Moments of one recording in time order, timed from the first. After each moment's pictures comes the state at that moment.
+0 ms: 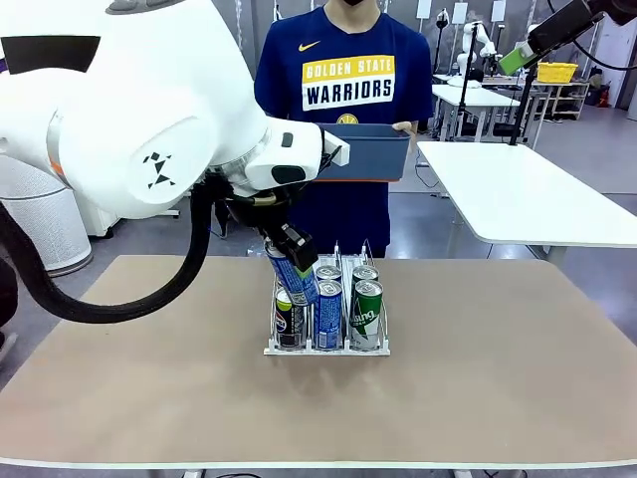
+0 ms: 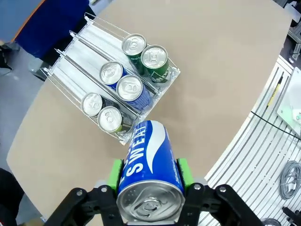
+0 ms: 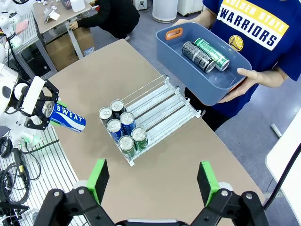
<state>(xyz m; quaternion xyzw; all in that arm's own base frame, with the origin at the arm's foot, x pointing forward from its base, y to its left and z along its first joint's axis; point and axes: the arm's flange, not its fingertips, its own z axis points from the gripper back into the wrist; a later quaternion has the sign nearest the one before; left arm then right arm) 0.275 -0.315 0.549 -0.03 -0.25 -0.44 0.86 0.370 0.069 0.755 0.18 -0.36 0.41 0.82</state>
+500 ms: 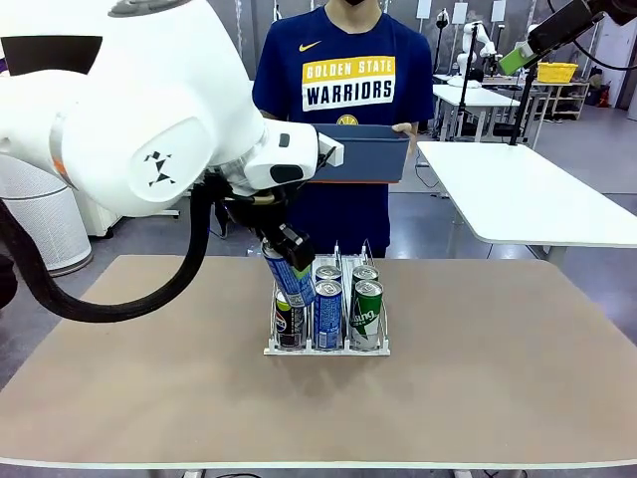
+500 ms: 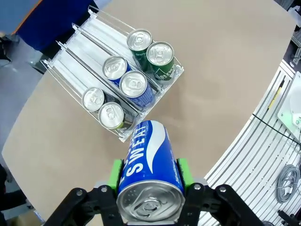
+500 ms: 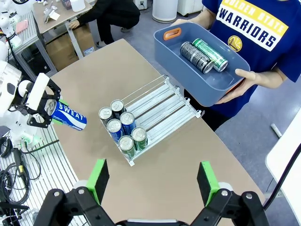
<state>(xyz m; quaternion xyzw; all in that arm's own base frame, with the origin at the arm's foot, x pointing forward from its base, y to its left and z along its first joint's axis) 0.284 -0.313 0.540 -0.03 -0.23 -0.41 0.88 0.370 0.069 0.755 0.18 -0.36 0.41 0.82</state>
